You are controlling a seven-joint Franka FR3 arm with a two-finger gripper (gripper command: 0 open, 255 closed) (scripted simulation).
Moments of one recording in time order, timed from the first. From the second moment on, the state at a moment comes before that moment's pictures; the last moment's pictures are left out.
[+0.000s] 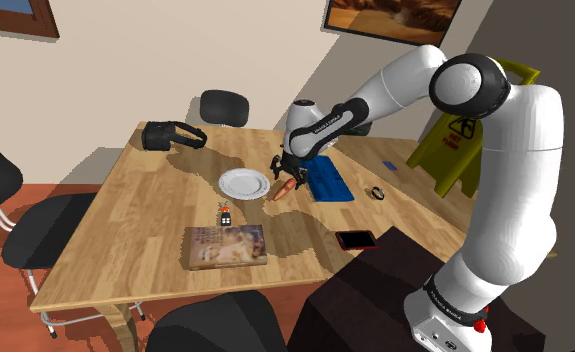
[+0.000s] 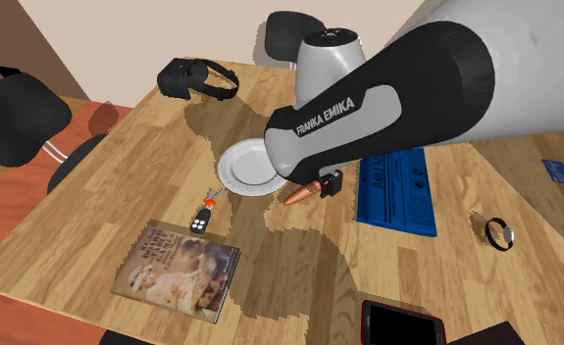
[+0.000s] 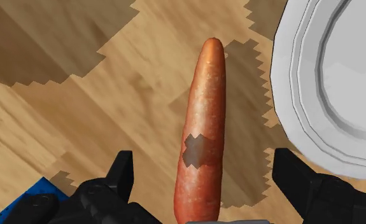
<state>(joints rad) -0.13 0.49 0.18 -1.99 -0.20 2.50 1.38</state>
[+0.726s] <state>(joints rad) -0.12 0.57 0.16 -1.98 -0.22 2.56 1.40</state>
